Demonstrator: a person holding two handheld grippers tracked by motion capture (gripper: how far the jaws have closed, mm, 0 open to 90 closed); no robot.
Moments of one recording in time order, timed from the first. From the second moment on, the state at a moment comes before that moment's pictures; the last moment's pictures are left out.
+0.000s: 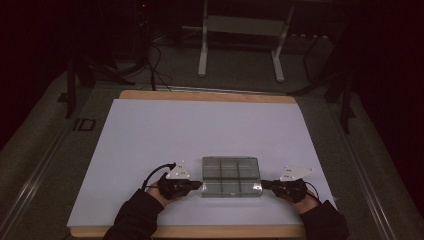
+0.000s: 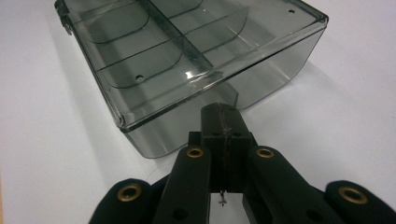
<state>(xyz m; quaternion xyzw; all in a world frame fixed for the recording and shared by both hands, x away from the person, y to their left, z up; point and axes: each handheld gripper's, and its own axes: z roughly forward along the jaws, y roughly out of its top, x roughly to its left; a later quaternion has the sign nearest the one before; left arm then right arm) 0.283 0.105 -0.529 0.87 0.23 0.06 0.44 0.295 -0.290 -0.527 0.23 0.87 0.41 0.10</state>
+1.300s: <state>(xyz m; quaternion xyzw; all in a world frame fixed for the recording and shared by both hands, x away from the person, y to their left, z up) 0.286 0.105 -0.516 0.84 0.25 0.08 0.47 0.299 -0.292 -0.510 0.24 0.85 0.45 0.11</state>
